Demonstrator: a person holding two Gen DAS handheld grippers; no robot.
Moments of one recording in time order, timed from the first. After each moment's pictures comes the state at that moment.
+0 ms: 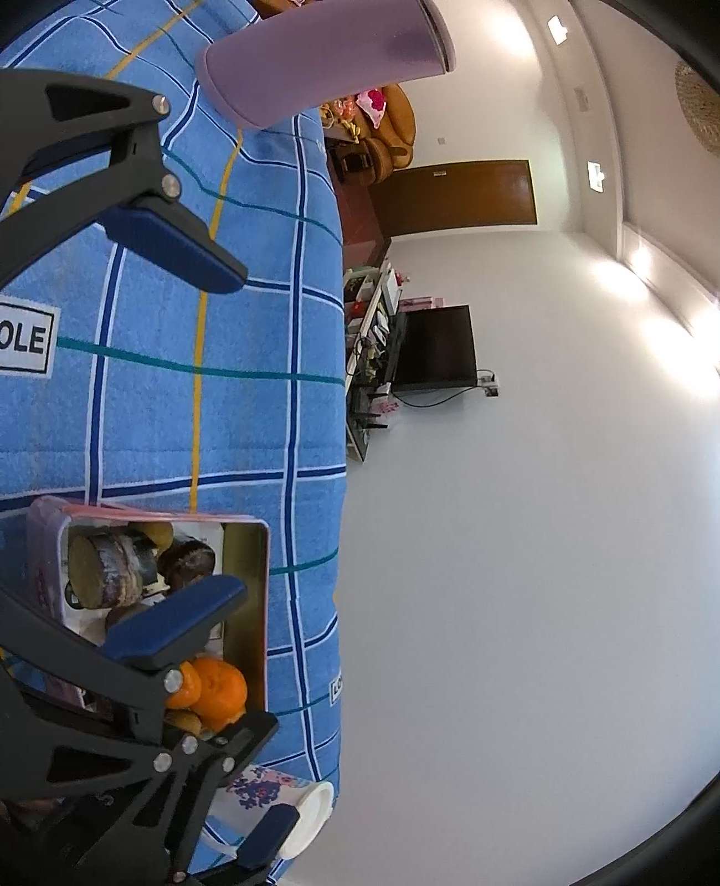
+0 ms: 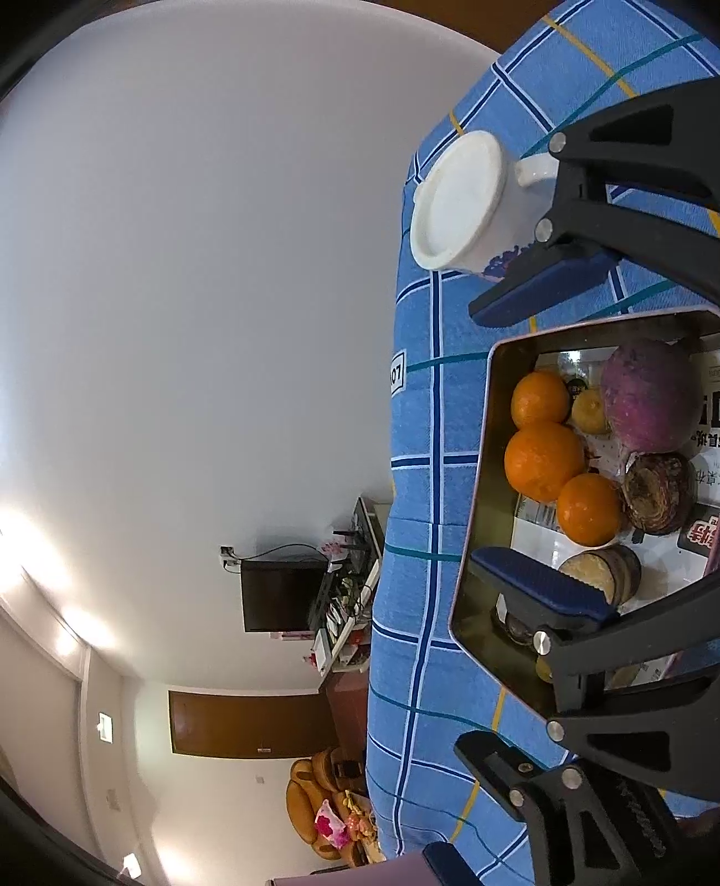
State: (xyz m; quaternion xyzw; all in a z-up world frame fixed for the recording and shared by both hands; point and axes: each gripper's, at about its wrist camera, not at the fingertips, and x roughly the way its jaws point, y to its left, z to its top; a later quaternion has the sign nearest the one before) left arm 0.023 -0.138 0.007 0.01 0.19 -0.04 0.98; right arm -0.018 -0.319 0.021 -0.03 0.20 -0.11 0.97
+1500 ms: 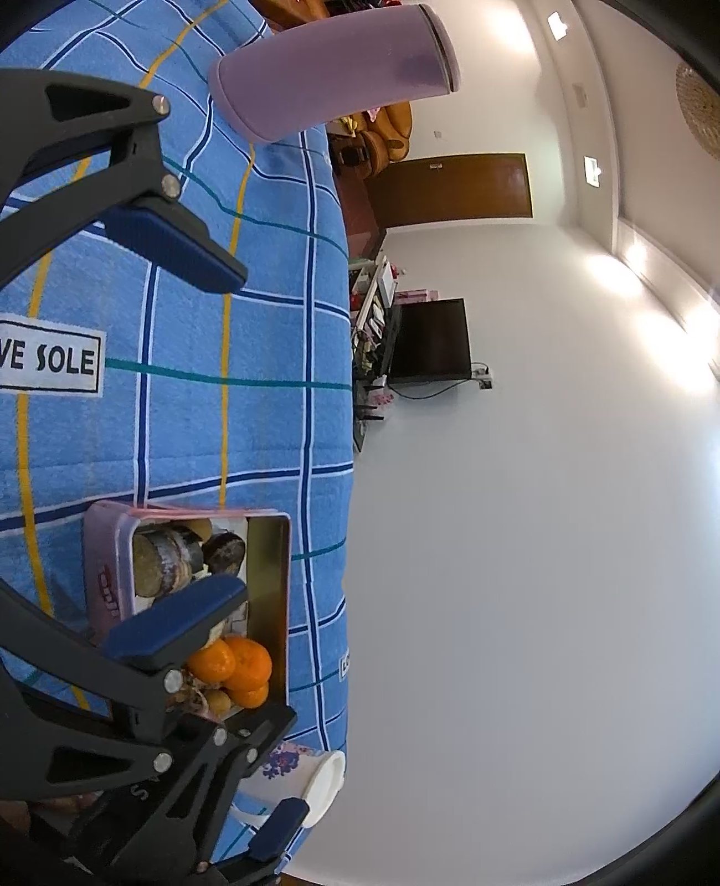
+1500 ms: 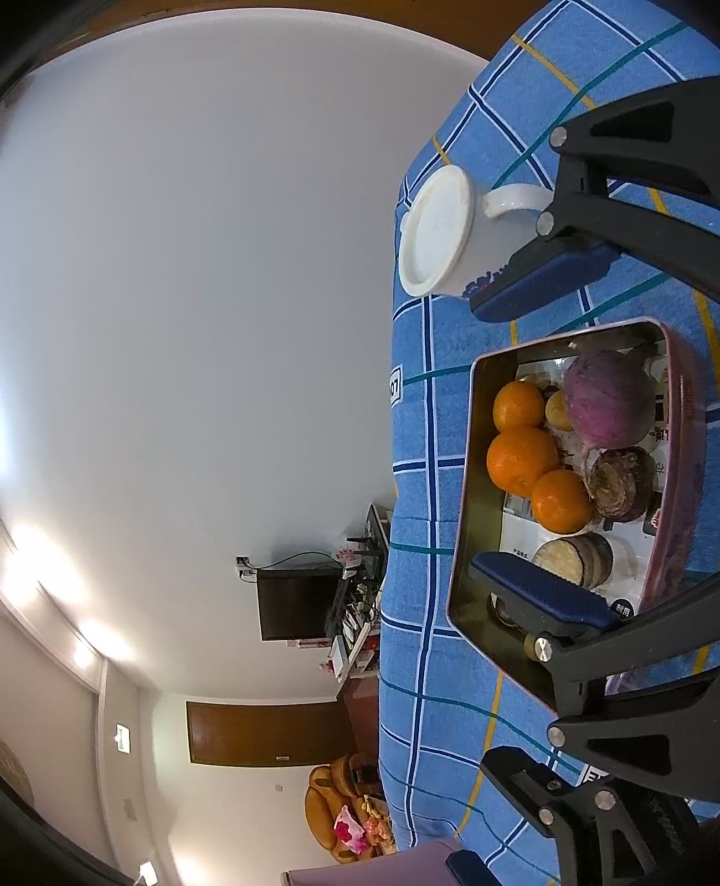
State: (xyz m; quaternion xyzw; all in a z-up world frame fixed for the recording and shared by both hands) left arm -0.020 -0.127 0.009 0.01 0.19 -0.06 0.98; right arm -0.056 -0.312 0.024 -0.02 0.18 -0.12 0.98
